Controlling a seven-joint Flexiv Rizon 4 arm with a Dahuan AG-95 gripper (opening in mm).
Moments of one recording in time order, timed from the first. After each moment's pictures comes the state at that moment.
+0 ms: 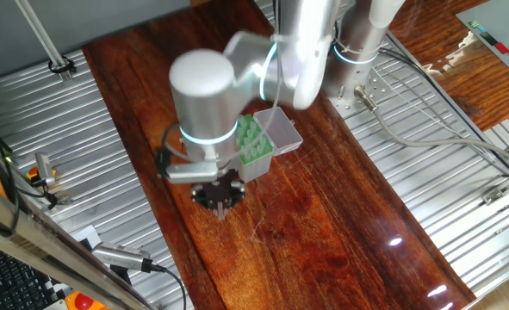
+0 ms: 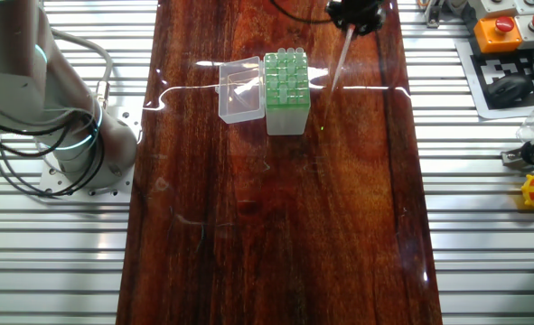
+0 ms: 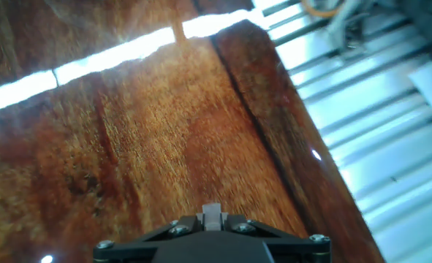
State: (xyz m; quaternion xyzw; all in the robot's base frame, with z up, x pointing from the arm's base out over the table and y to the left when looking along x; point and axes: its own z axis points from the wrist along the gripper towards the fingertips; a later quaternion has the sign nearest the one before) arm 0.539 0.237 0.122 -0.54 0.84 0.05 0.07
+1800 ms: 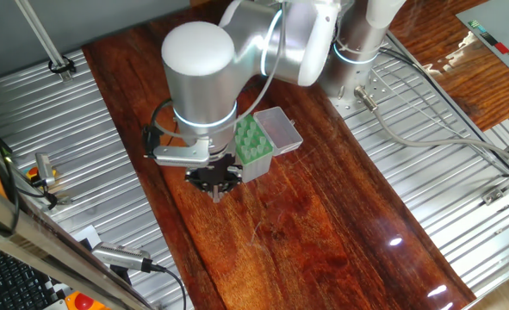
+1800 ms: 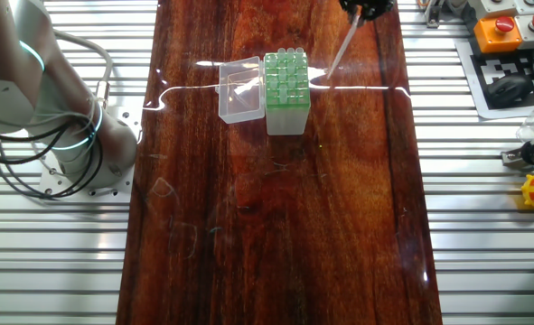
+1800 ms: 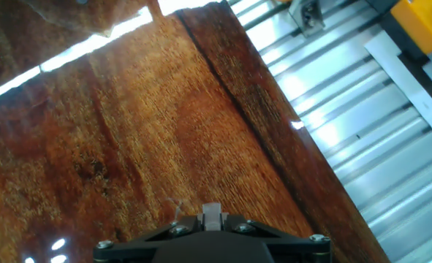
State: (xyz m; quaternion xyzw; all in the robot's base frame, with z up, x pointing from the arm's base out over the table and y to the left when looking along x) arm 0.538 0.219 0.162 -0.49 0.87 0.03 0.04
